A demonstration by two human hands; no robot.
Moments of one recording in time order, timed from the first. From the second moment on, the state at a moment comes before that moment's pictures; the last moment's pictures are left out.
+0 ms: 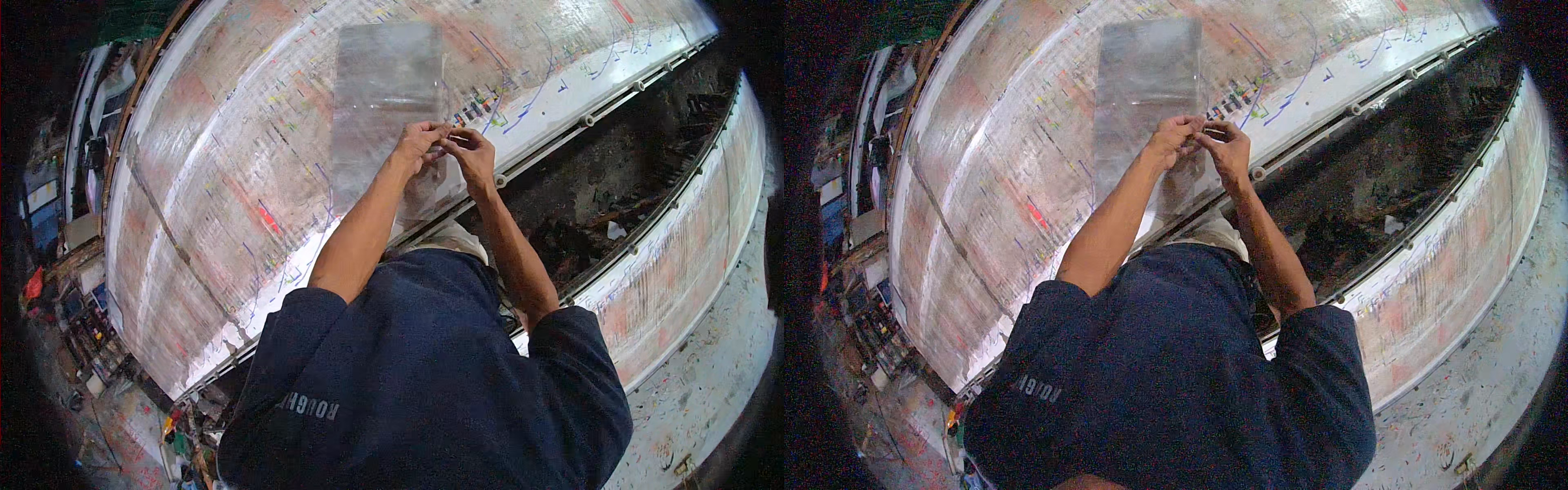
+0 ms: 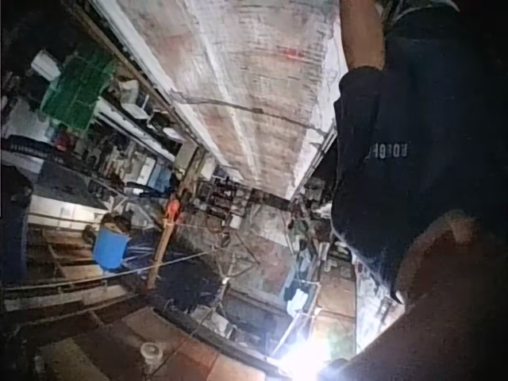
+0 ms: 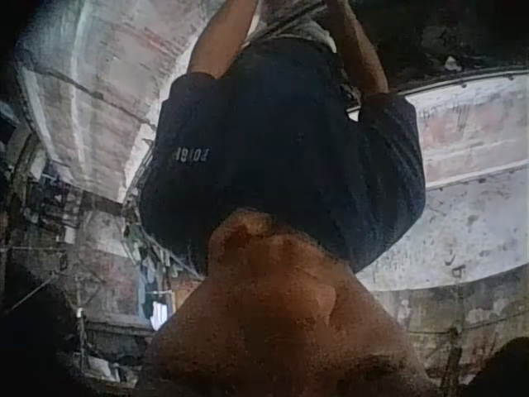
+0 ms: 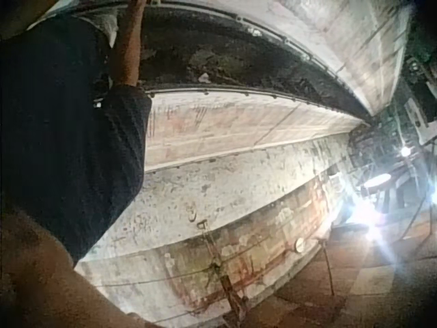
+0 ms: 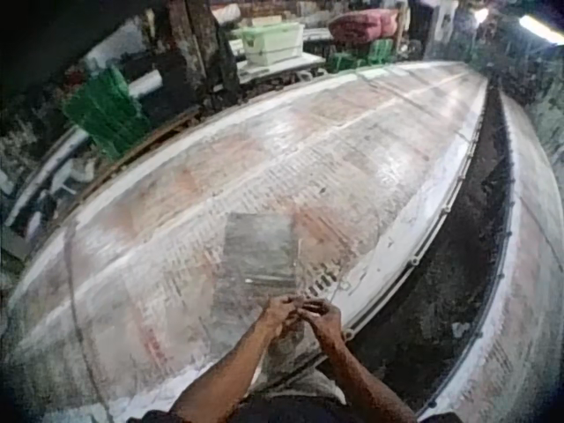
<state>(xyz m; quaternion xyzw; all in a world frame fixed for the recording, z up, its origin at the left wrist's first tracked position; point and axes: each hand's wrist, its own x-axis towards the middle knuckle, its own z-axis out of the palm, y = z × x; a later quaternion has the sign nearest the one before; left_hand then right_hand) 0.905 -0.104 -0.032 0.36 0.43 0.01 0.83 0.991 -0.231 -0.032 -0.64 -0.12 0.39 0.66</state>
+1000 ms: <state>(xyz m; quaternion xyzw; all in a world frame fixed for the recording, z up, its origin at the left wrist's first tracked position) 0.896 -0.110 0.000 0.56 0.39 0.13 0.72 0.988 -0.242 0.008 -0.52 -0.05 0.50 0.69</state>
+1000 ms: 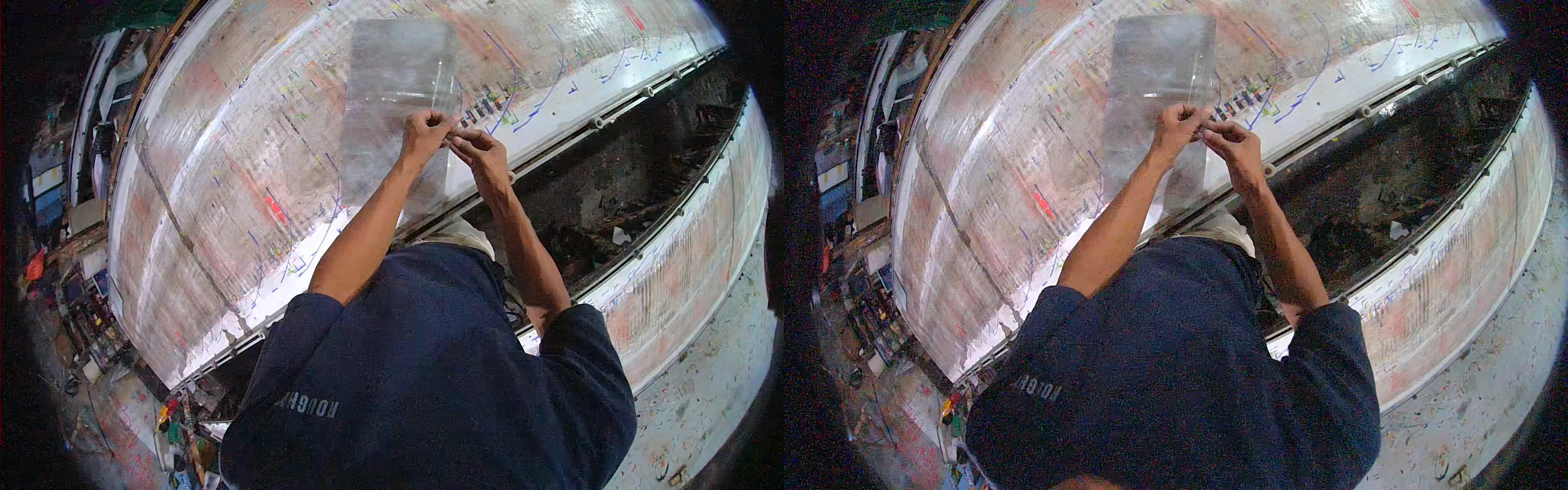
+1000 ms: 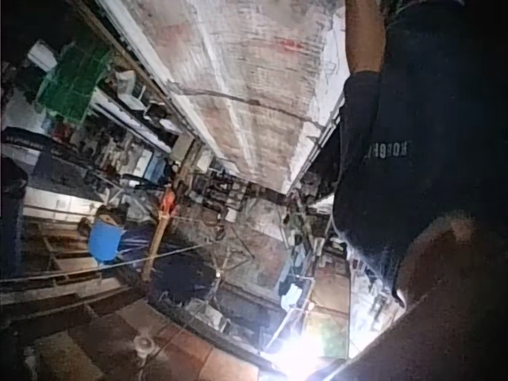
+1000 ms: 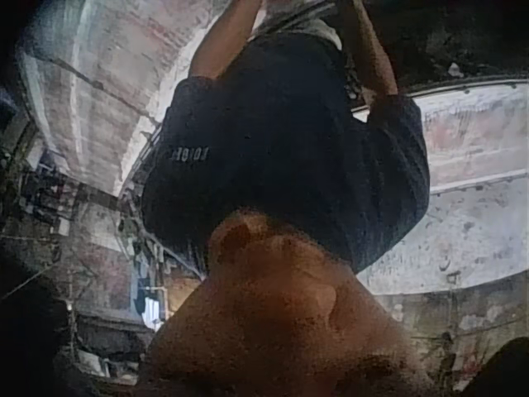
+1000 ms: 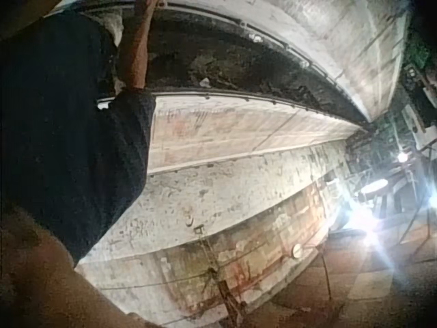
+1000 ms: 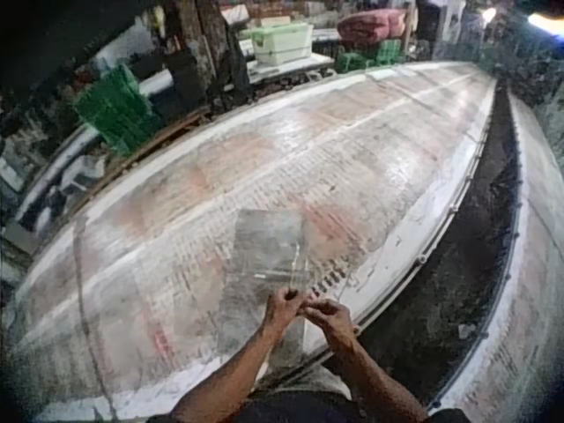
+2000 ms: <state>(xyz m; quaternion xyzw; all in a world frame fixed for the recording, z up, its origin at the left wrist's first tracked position) 0.872 -0.108 0.036 0.72 0.22 0.15 0.64 0.971 -0.246 0.021 -0.50 -0.05 0.50 0.71</state>
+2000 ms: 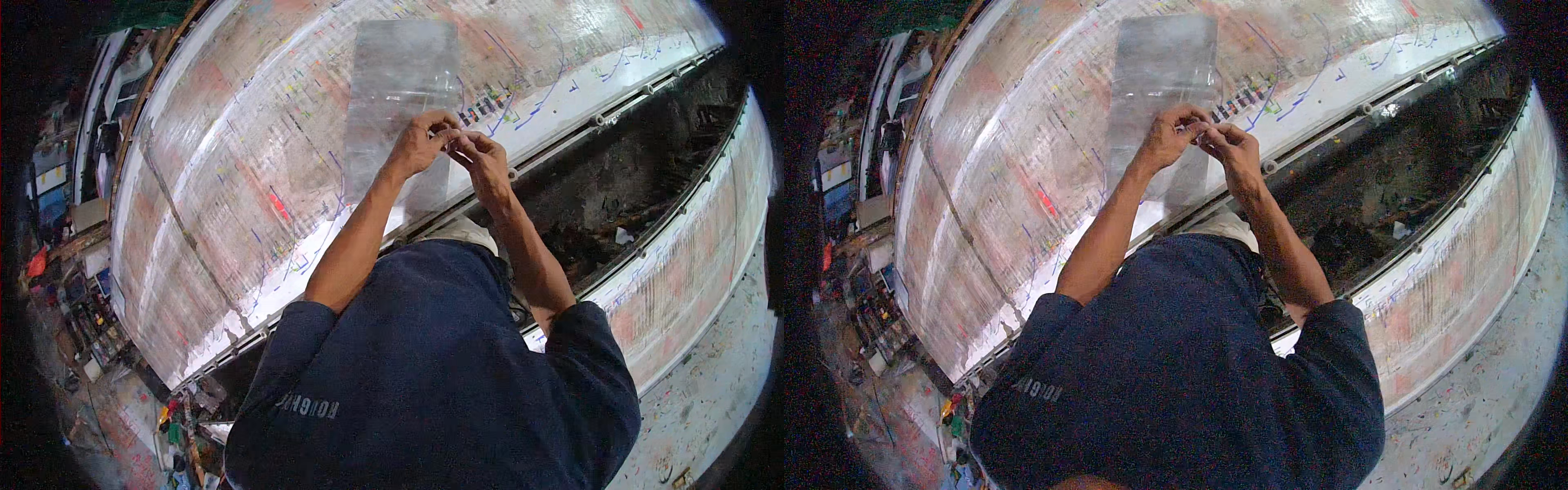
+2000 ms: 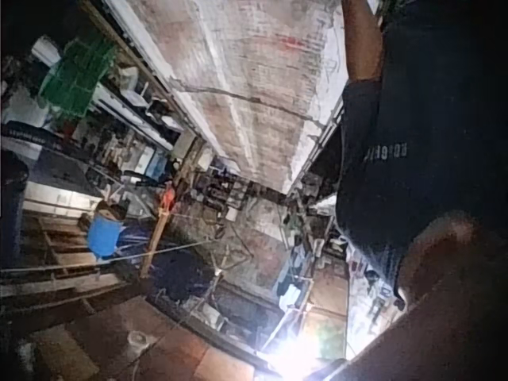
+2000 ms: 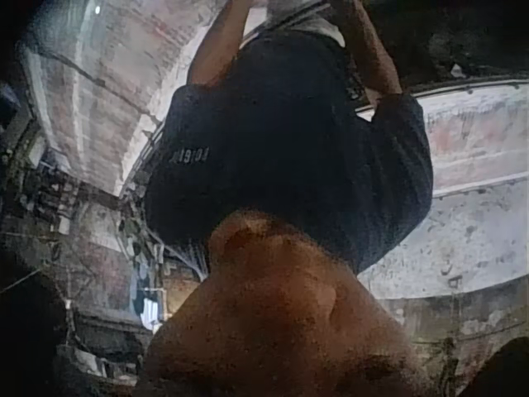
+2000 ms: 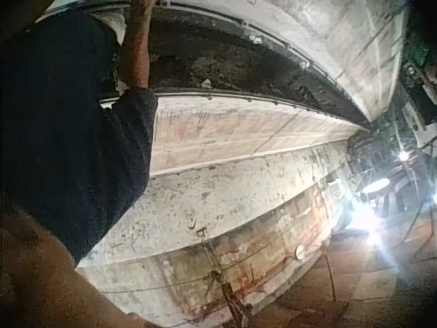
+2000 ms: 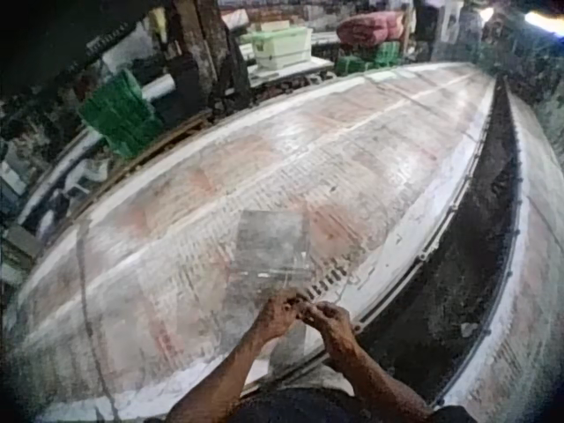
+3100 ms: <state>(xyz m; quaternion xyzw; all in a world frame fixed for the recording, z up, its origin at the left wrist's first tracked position) 0.865 -0.125 0.127 0.67 0.21 0.27 0.66 0.972 -0.244 0.121 -0.55 -0.19 0.42 0.70</state>
